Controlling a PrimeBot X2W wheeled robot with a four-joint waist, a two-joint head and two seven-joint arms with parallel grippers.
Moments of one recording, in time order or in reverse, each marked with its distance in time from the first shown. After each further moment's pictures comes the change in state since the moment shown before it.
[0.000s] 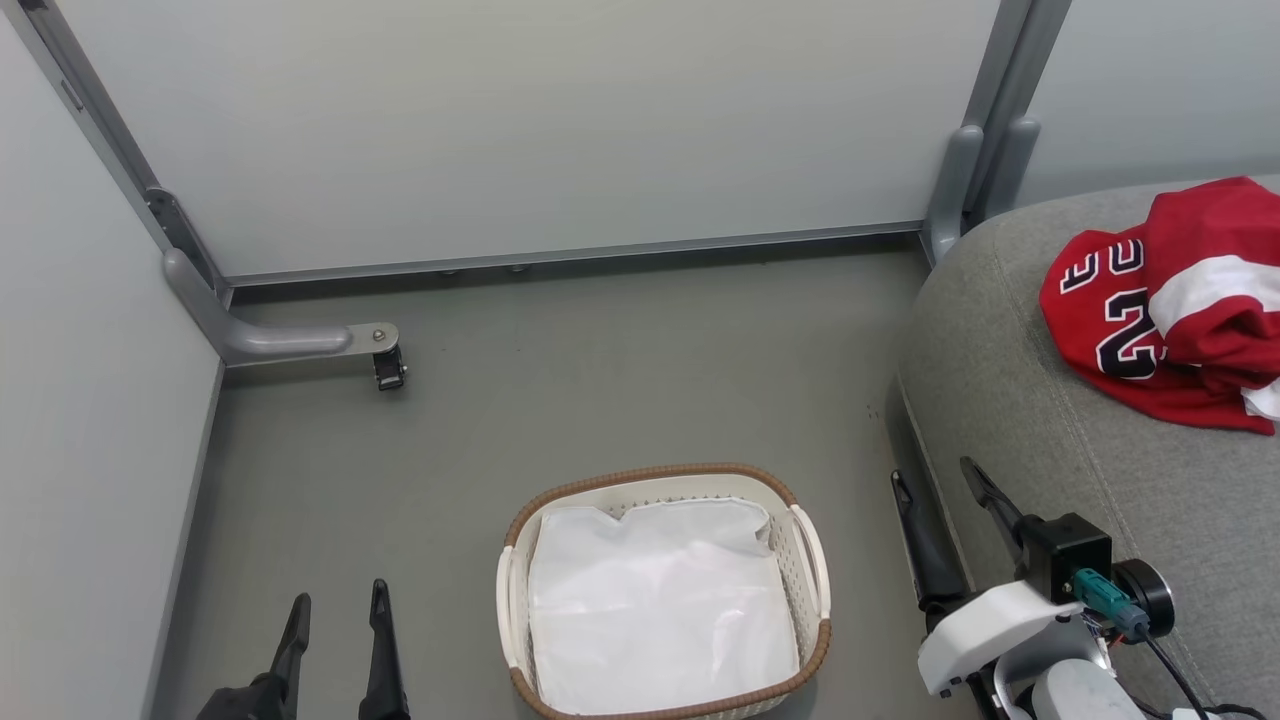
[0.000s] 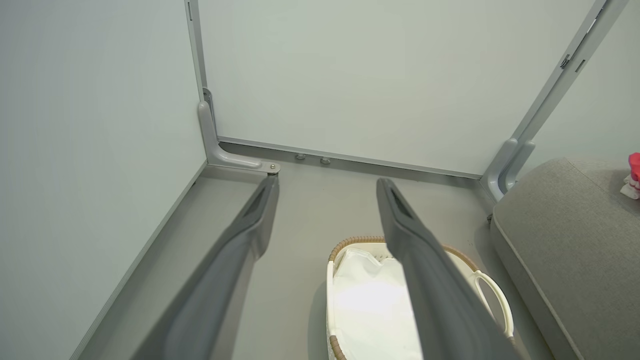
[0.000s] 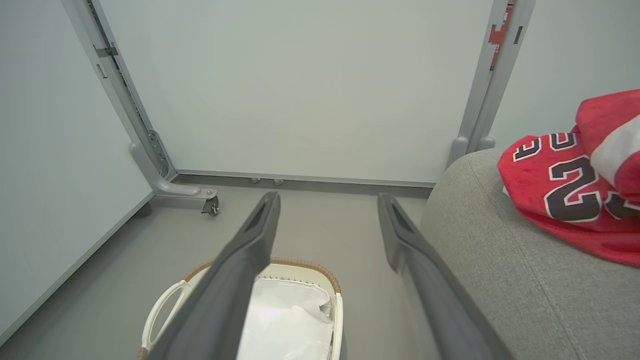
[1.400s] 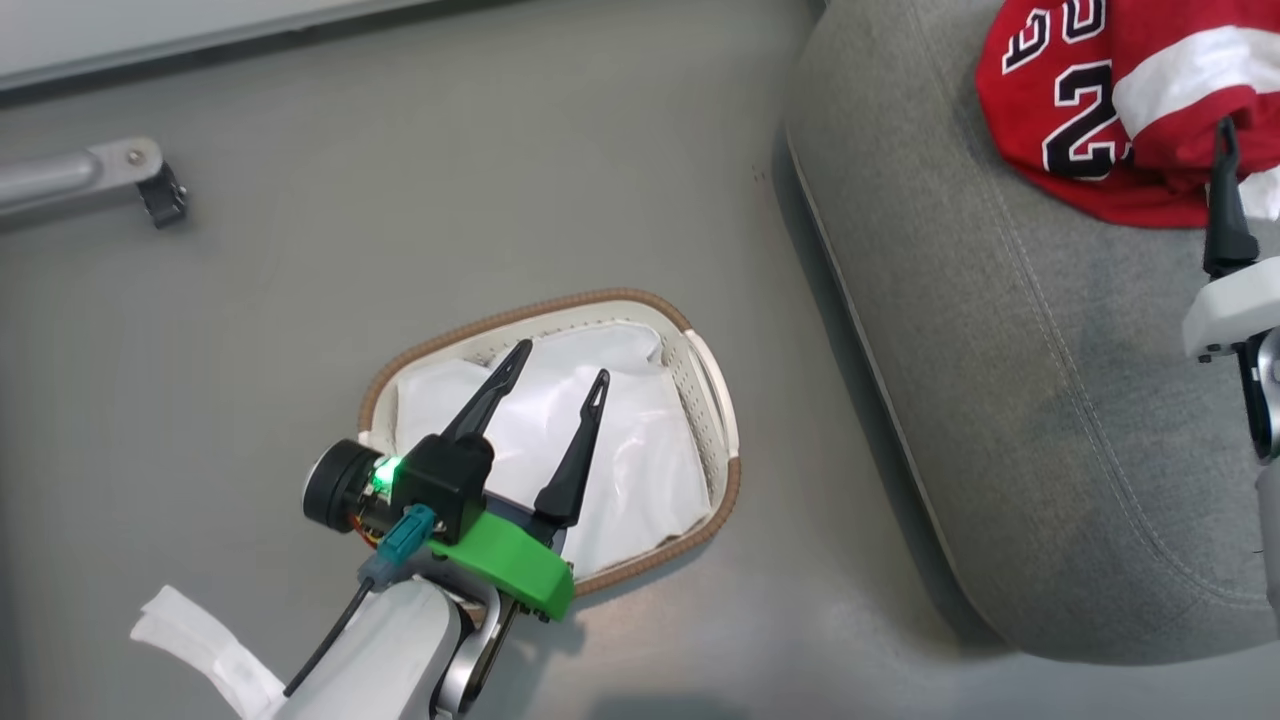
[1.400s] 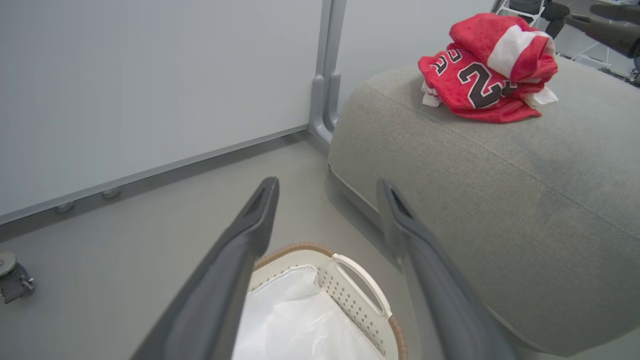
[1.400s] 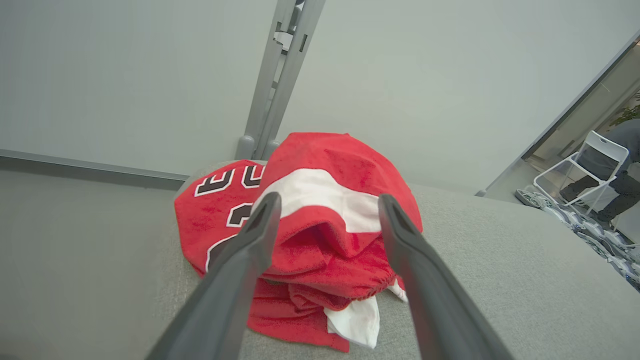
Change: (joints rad) left arm -0.545 0.184 -0.598 0.066 -0.130 0.059 0.002; right arm -0.494 -0.234 -0.316 0.168 -0.247 0.000 0.000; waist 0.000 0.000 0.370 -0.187
